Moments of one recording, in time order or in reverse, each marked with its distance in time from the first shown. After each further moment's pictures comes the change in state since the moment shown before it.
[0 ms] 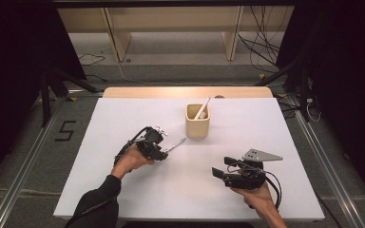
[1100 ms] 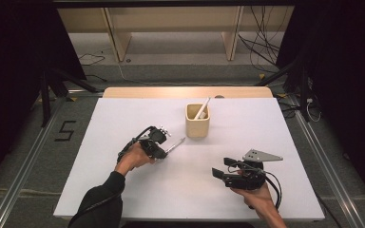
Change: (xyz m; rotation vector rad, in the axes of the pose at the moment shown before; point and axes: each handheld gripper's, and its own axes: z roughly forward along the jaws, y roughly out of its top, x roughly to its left) left arm -0.002 0.008 0.007 0.078 0.002 0.024; right arm -0.001 -0.002 0.000 -0.001 0.011 0.014
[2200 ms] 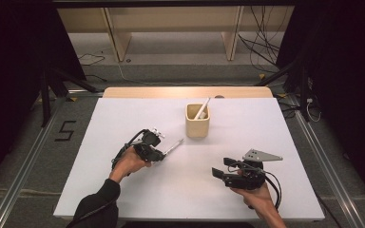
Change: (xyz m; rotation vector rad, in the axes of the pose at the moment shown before) left arm 0.000 -0.022 -0.011 -0.099 -0.044 -0.065; right arm -0.001 -0.001 0.001 0.000 0.002 0.008
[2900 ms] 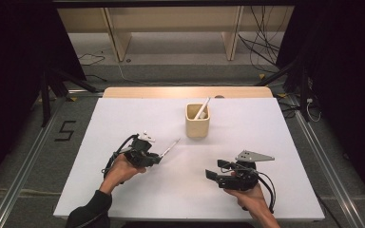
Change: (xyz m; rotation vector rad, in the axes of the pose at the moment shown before) left arm -0.004 -0.030 -0.027 -0.148 -0.046 -0.031; right arm 0.009 -0.002 0.016 0.022 0.031 0.031
